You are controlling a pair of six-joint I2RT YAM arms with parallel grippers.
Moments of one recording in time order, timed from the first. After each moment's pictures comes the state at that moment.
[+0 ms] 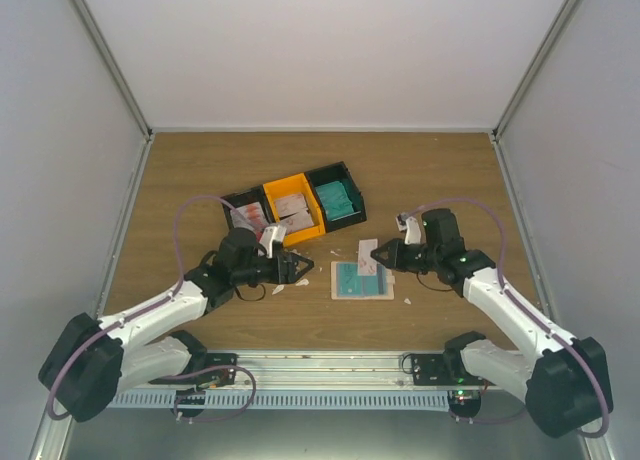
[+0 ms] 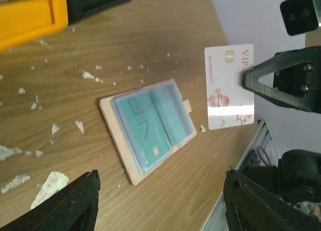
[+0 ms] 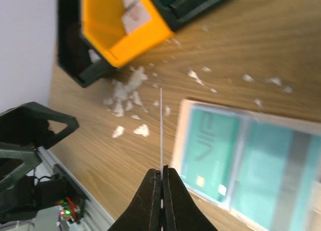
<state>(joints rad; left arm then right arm) -0.60 1.07 0.47 0.08 0.46 -0.68 0.37 1.02 0.62 -0.35 -0.57 0.58</state>
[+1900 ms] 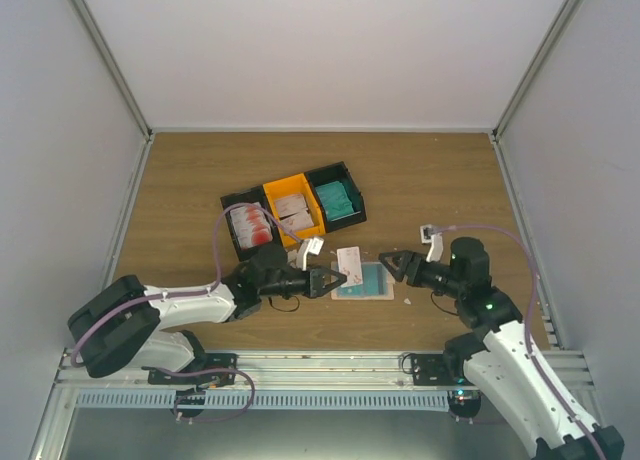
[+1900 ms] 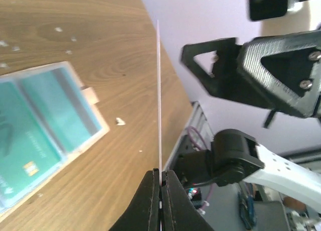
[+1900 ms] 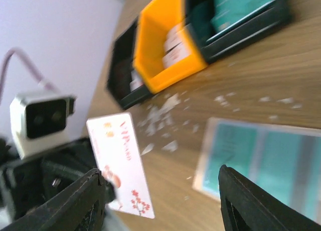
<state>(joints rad) -0.89 1.32 0.44 0.61 0.46 -0.90 0.32 0.59 0.40 -0.29 -0.64 0.67</state>
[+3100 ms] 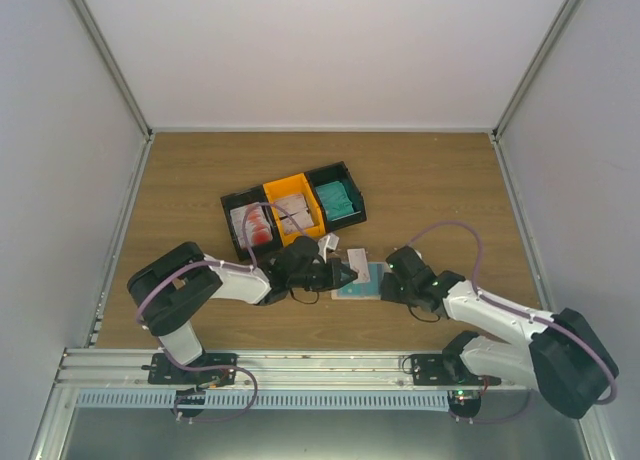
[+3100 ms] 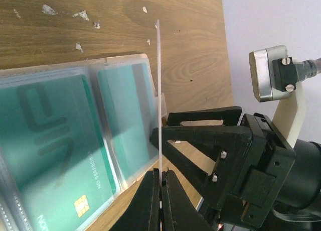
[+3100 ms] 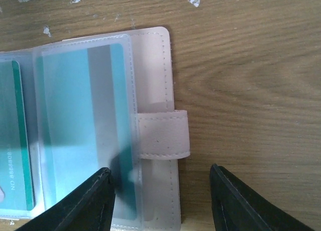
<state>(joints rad) -0.89 1.69 0.63 0.56 0.36 -1.05 0.65 1.10 0.41 -0.41 0.11 0.75</state>
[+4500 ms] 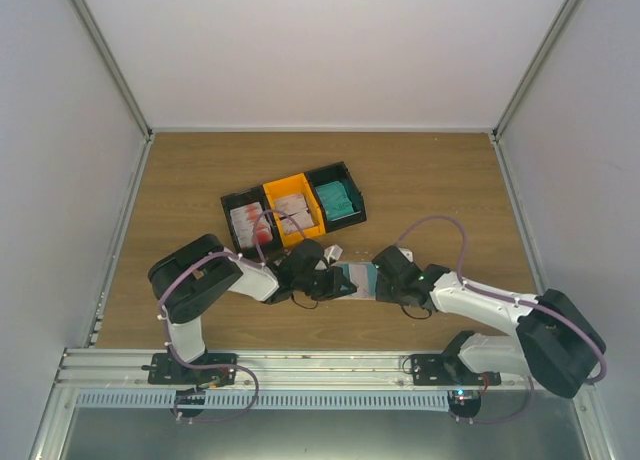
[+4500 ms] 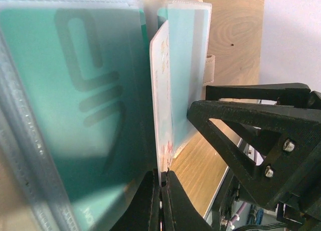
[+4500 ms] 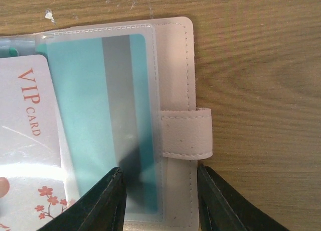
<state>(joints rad) -0.88 1.82 0.66 0.52 0.49 -1.05 0.75 1.23 0.50 -0.47 0.18 0.78</state>
